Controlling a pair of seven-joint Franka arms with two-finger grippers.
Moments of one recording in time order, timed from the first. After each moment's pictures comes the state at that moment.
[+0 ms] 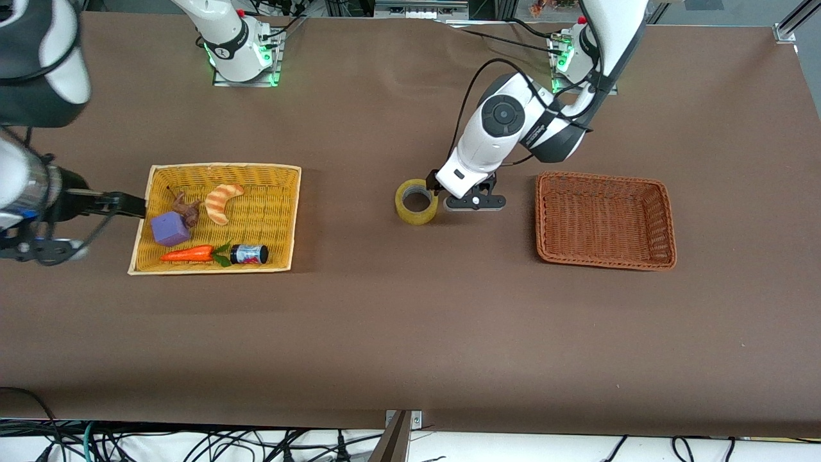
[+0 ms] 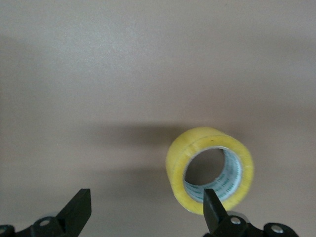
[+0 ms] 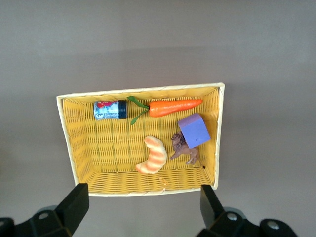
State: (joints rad) left arm -0.32 0.43 -0.38 -1.92 0.02 2.36 -0.74; right arm -0.06 0.43 0.10 -1.14 -0.04 1.40 0.10
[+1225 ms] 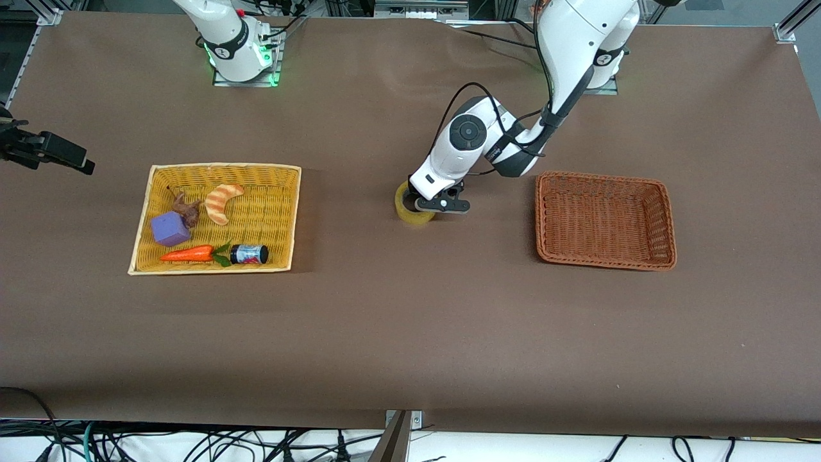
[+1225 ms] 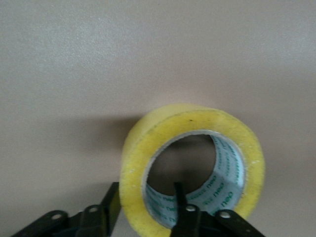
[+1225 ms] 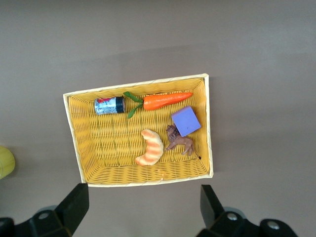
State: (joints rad) left arm -0.41 0.62 -0.38 -1.92 0.03 2.58 -0.76; right arm -0.09 0.13 0.04 -1.43 0.02 1.51 0.06
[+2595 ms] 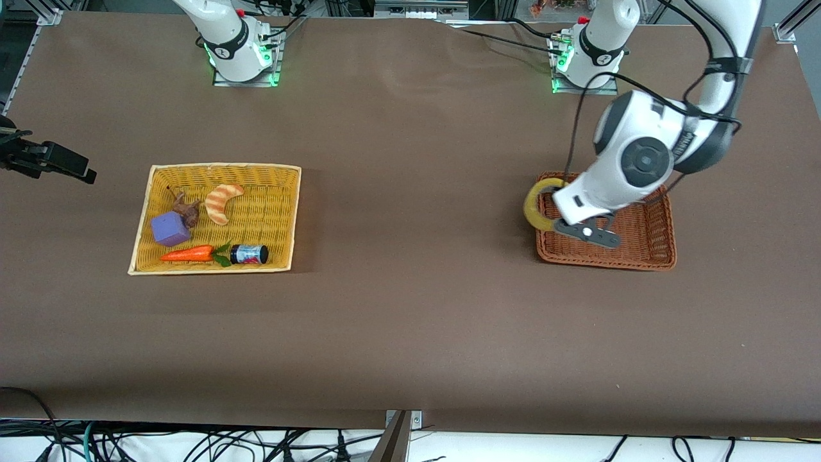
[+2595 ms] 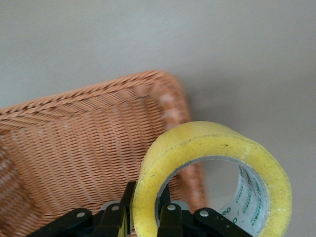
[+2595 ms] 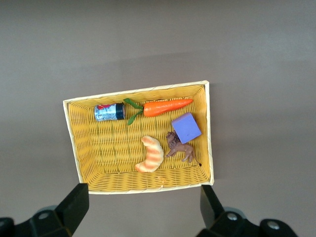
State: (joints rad) left arm -0.17 0.26 -0.08 -1.96 0.04 2.00 0.05; right arm -0.08 0.14 0.04 -1.43 0.02 1.54 0.06
